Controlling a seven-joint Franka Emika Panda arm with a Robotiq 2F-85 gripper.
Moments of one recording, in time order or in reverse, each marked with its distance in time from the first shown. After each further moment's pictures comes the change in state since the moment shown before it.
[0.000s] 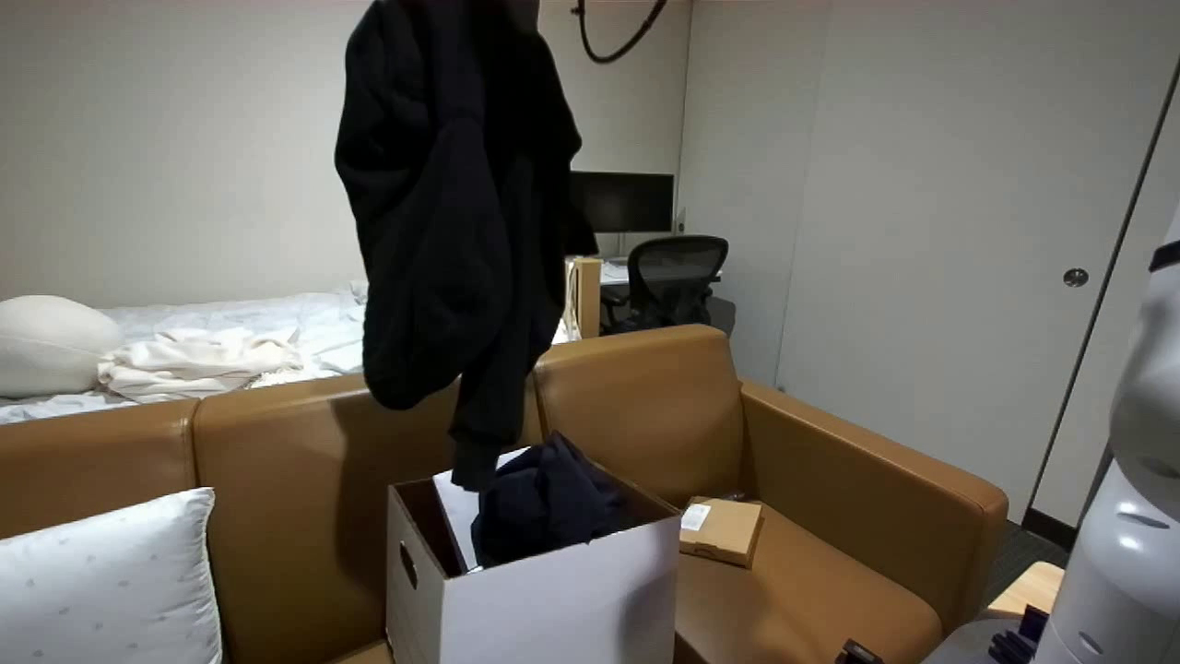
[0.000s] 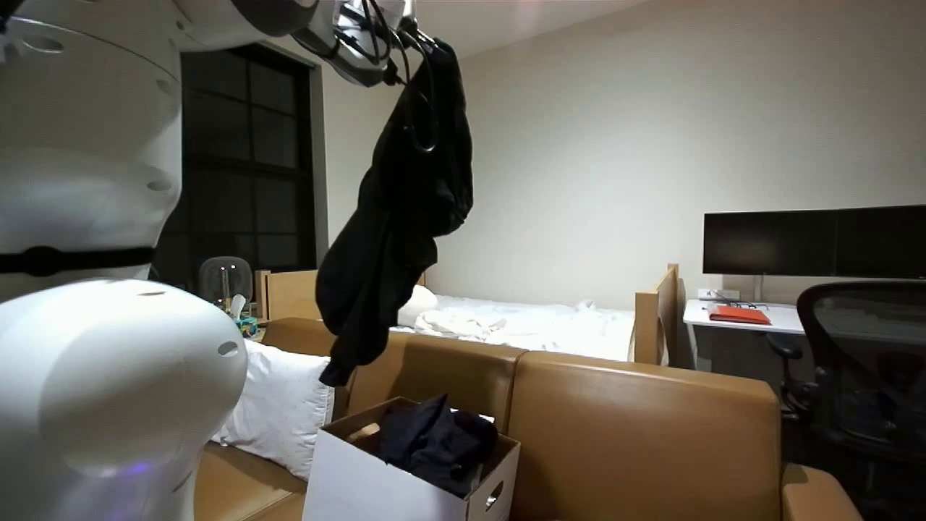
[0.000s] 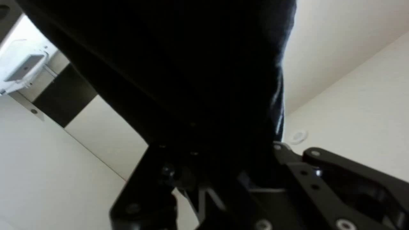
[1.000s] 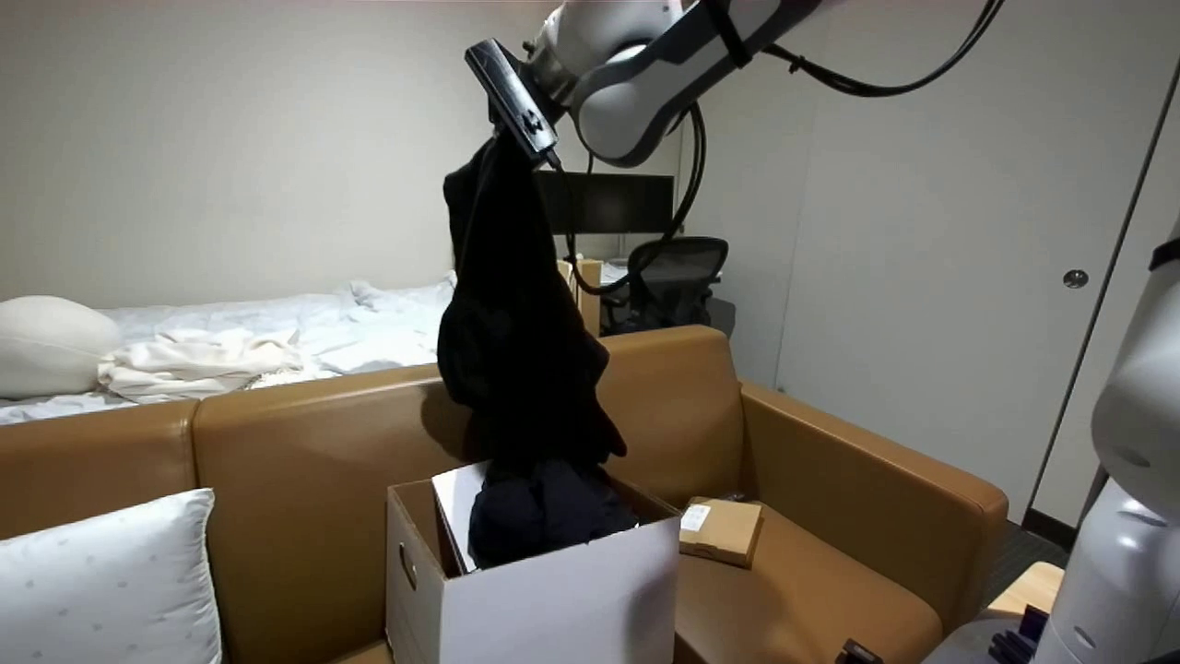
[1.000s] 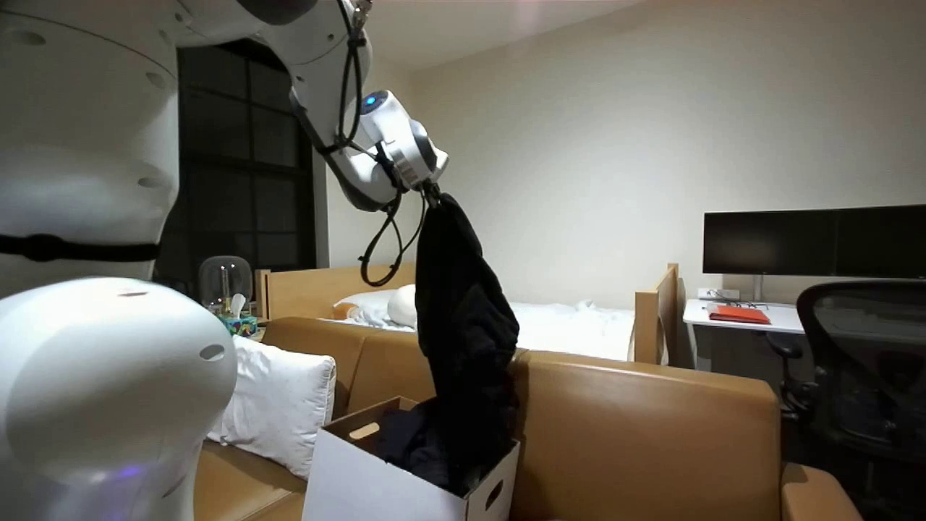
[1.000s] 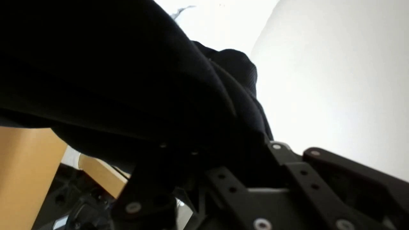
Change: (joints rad) arm -0.077 -0.030 0.000 -0.705 0.472 0.397 0.018
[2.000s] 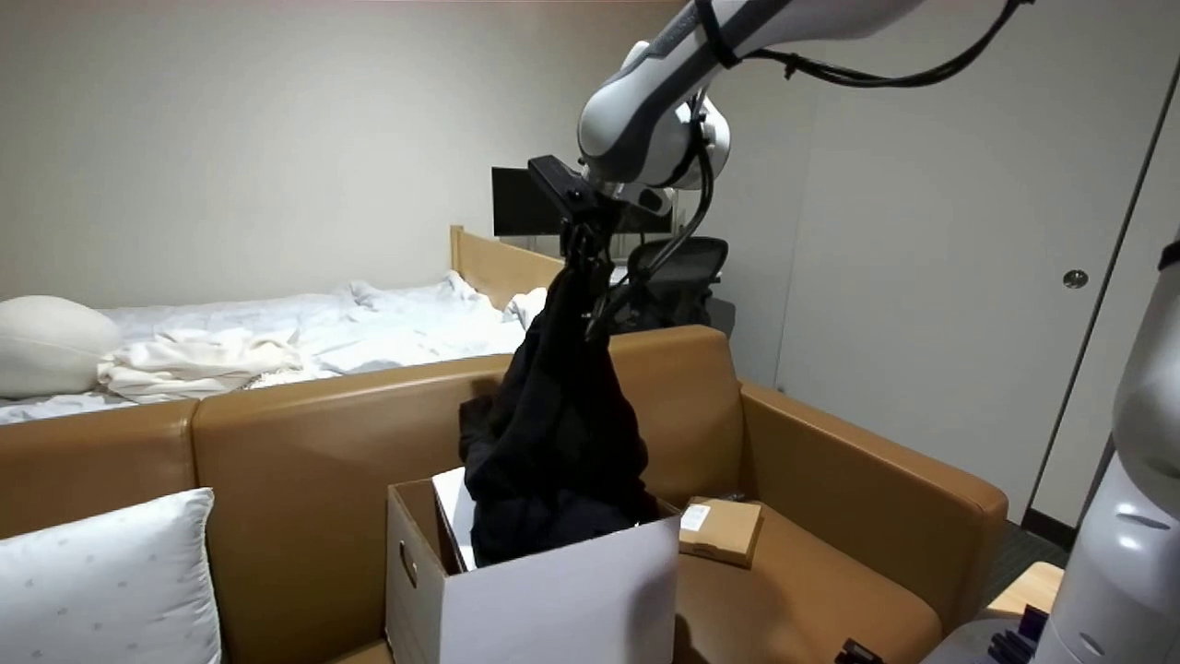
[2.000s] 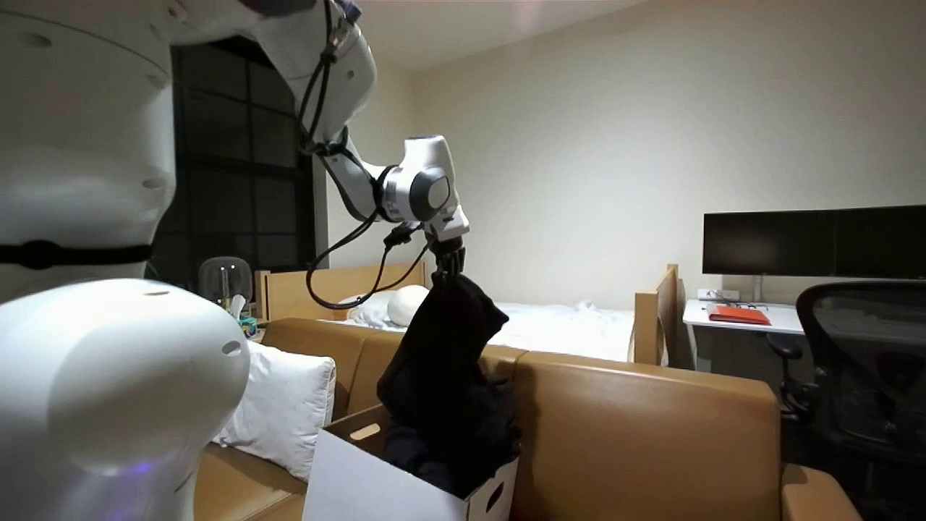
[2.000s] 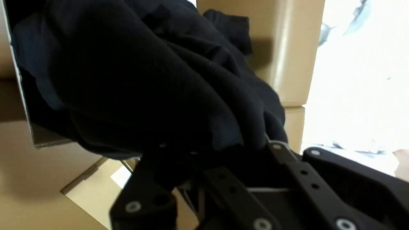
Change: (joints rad) arm 0.100 -0.002 -0.144 -0.181 0.680 -0.408 -0.196
